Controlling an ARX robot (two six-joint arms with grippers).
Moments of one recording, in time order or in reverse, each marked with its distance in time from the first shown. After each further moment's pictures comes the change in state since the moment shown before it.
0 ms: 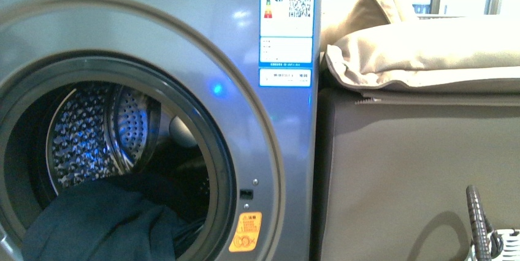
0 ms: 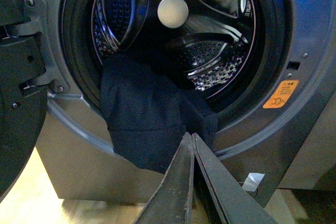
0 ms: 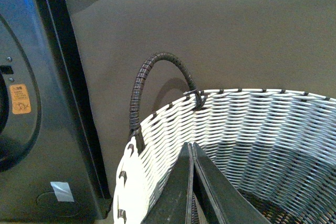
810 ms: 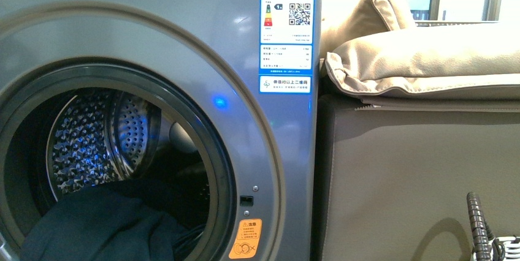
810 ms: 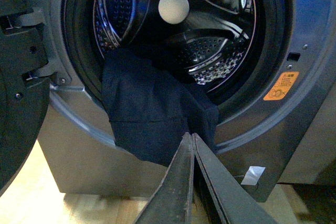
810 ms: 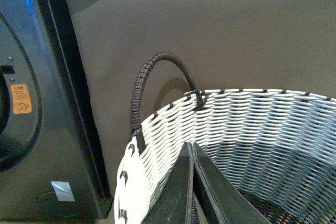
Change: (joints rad) left arm 0.000 -0.155 -0.036 -0.116 0.000 0.001; right arm 0.000 0.000 0.000 0.000 -0.002 0.000
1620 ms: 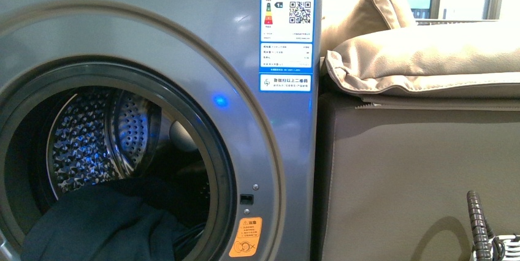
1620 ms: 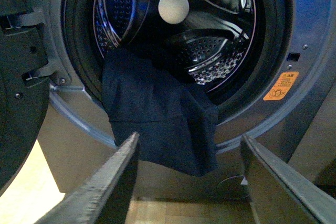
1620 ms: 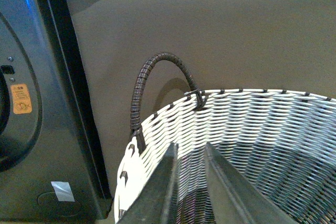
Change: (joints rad) left arm 0.000 0.000 0.000 0.000 0.000 0.000; right arm 0.000 0.000 0.000 0.000 0.000 0.000
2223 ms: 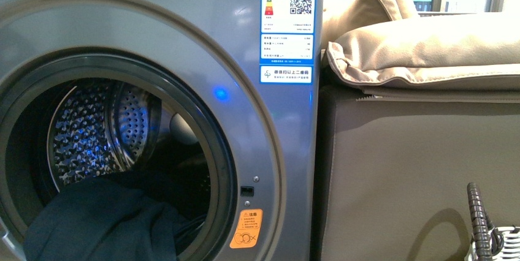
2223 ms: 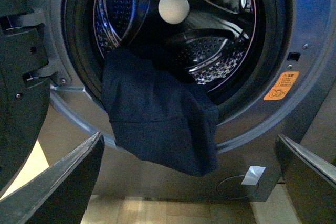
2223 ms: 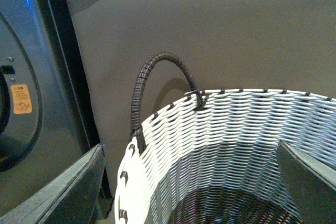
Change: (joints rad) left arm 0.000 0.000 0.000 0.000 0.000 0.002; right arm 0.000 0.000 0.000 0.000 0.000 0.000
